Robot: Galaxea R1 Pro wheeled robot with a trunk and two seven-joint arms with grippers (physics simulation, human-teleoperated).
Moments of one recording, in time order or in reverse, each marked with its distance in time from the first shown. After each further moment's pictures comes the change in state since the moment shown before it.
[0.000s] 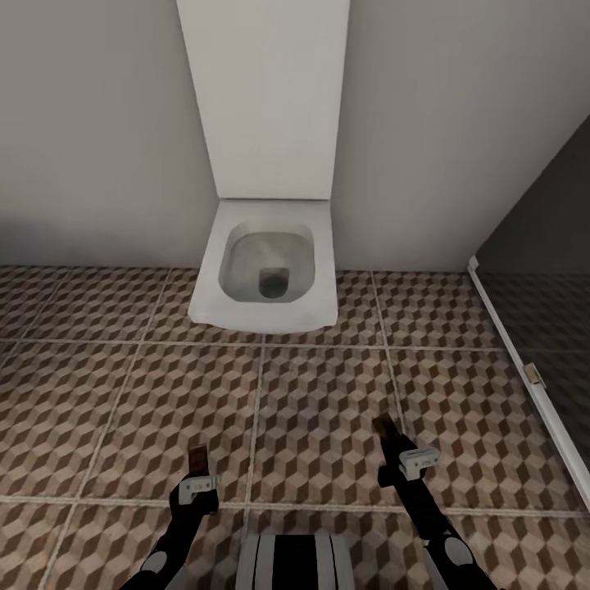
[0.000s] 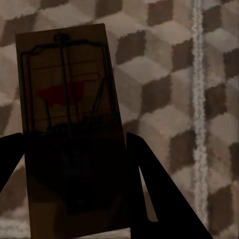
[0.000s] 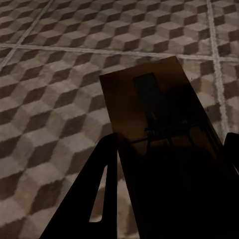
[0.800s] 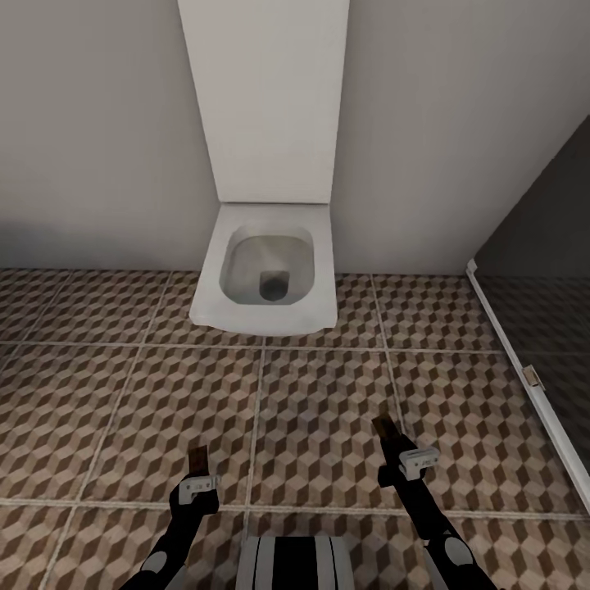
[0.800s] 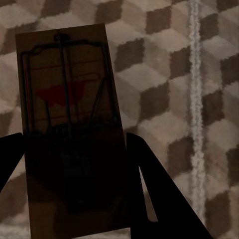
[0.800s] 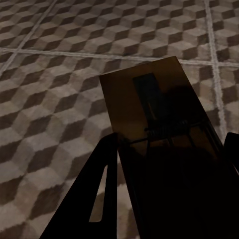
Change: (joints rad) left arm 0.000 0.000 0.000 0.000 0.000 0.000 0.000; right arm 0.000 0.000 0.000 0.000 0.000 0.002 0.000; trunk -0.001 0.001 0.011
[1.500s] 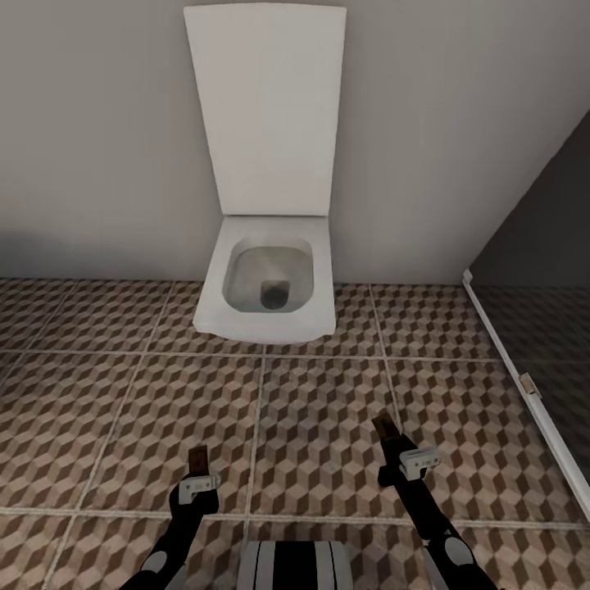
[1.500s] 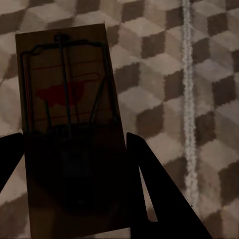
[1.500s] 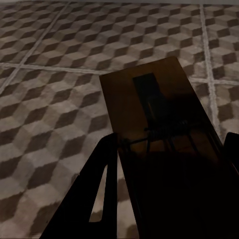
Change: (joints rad) left arm 0.000 0.000 0.000 -0.001 0.000 0.000 0.000; right arm 0.000 -0.001 0.000 0.000 0.000 0.000 0.000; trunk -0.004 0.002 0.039
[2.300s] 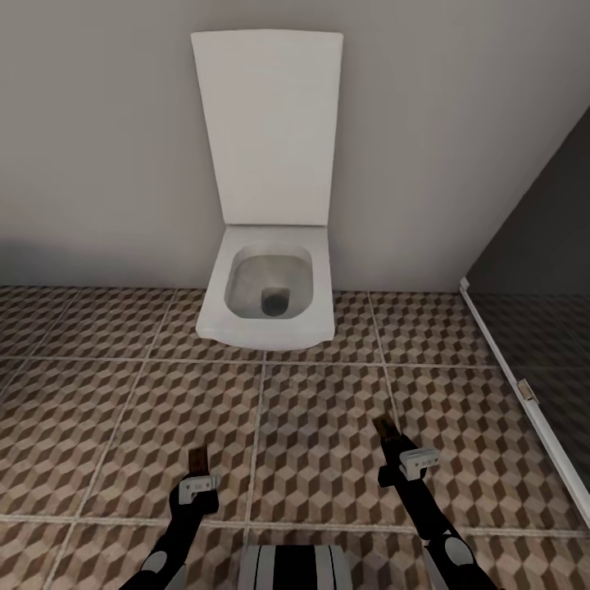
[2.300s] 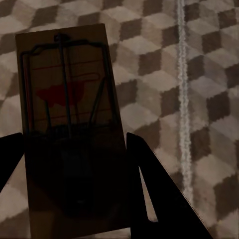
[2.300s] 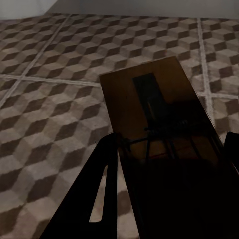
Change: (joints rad) left arm 0.000 0.000 0.001 0.000 0.000 0.000 0.000; right arm 0.000 0.000 0.000 0.000 0.000 0.000 0.000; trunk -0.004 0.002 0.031
